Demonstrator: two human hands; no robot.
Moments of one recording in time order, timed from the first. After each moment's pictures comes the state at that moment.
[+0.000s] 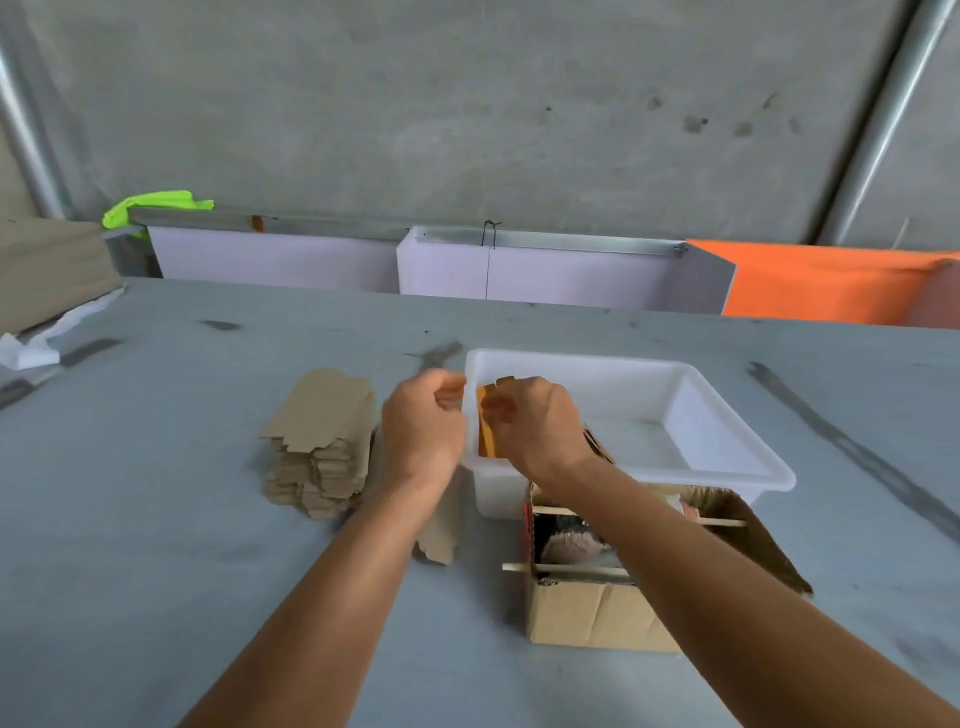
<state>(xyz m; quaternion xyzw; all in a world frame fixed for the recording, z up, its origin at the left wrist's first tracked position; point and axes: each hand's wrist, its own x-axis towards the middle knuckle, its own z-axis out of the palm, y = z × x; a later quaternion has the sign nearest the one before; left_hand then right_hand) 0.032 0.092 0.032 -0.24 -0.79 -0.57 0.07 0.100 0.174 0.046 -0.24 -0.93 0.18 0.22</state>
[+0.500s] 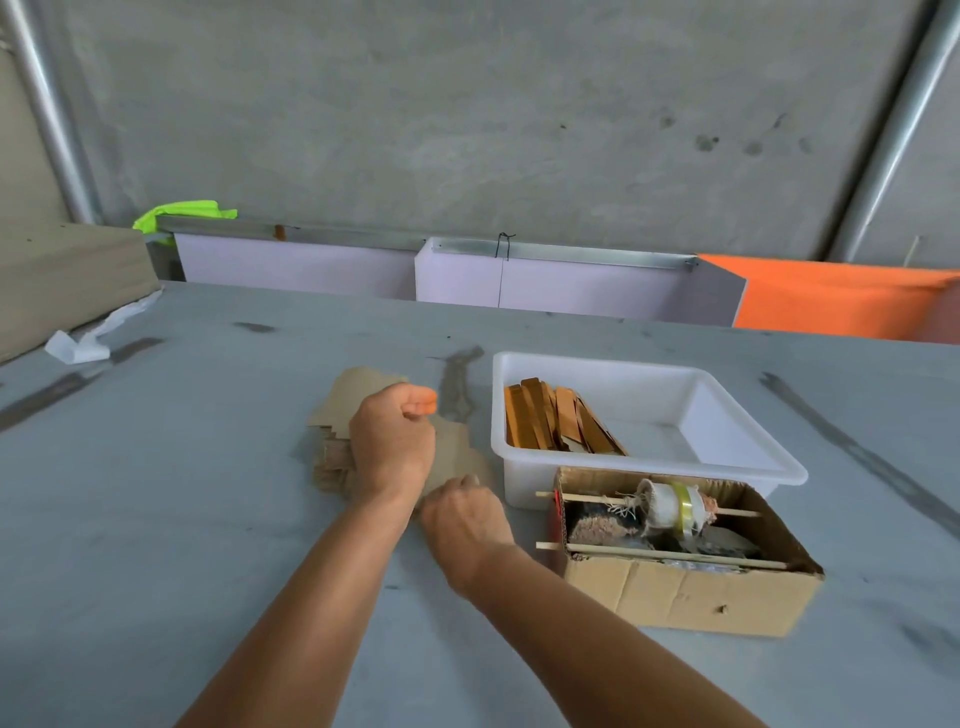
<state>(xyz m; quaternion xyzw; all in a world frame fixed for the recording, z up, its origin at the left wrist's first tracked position) 0.017 0.026 0.021 -0.17 -0.76 -0.62 0.08 0.091 0.068 -0.019 -0.10 -0.99 -0.11 0.02</state>
